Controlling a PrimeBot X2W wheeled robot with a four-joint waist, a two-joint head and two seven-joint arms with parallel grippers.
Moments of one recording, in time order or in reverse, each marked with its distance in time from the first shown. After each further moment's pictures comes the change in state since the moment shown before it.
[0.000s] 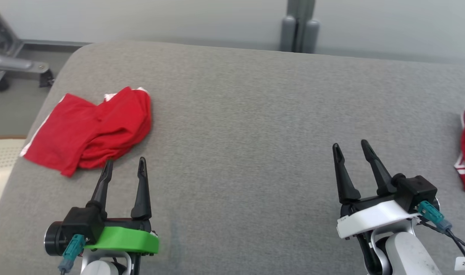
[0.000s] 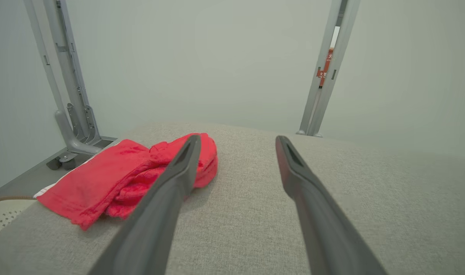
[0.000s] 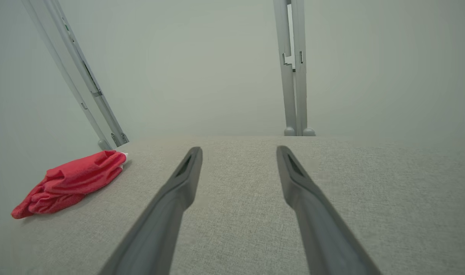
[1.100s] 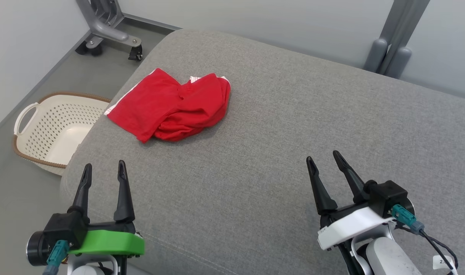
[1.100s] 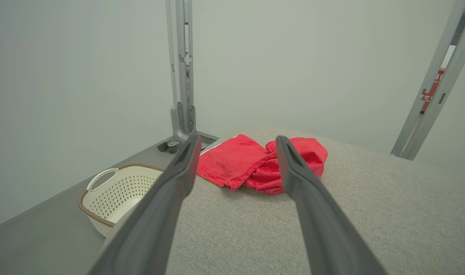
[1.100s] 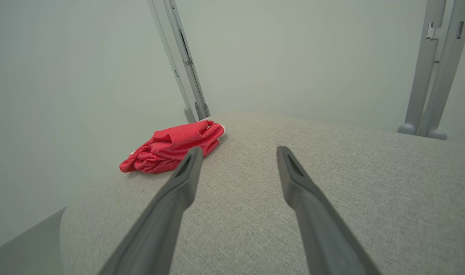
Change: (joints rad) left arm 0.023 0.000 0.073 -0.011 0.009 0.019 0.000; right arm -0.014 0.001 0.108 0.065 0.013 0.000 0.000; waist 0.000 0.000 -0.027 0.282
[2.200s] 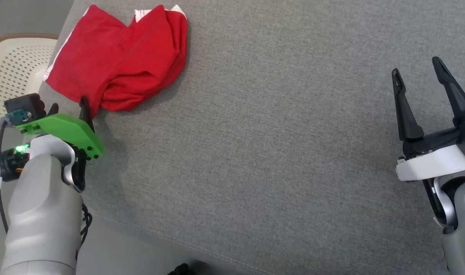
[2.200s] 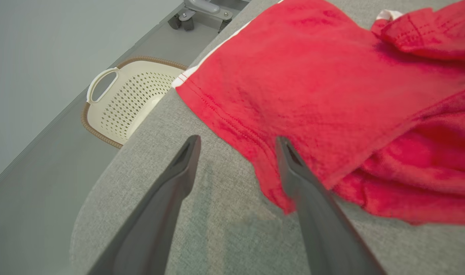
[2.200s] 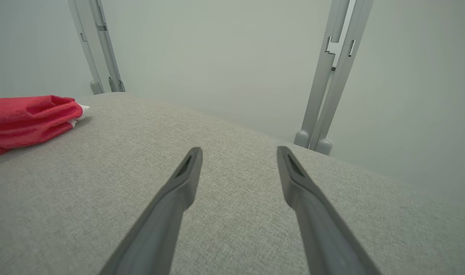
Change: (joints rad) left arm -0.718 0.108 0.071 0.851 -0.096 -0.010 0.236; right arm -0.125 -0.201 -0.216 -0.367 -0.212 0.000 0.188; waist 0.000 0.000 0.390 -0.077
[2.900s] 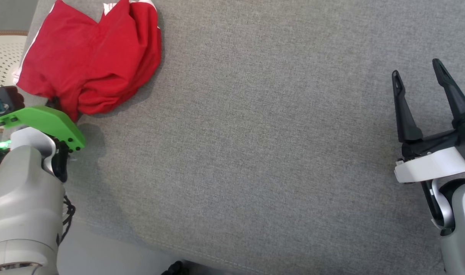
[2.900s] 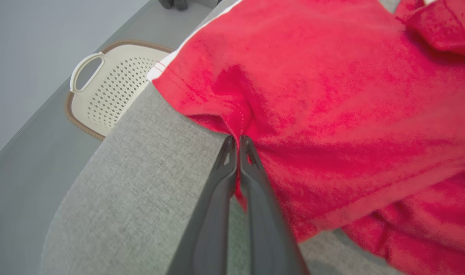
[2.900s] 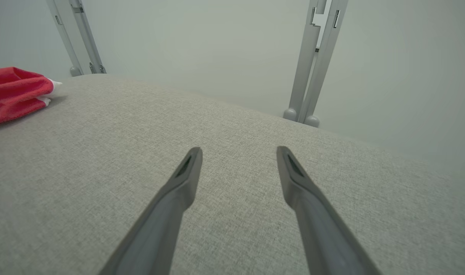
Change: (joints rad) left arm -0.164 0.054 -0.002 0.277 -0.052 -0.049 -0.044; right arm 0.009 0.009 -0.007 -0.002 -0.013 0.000 -0.003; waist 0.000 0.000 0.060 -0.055
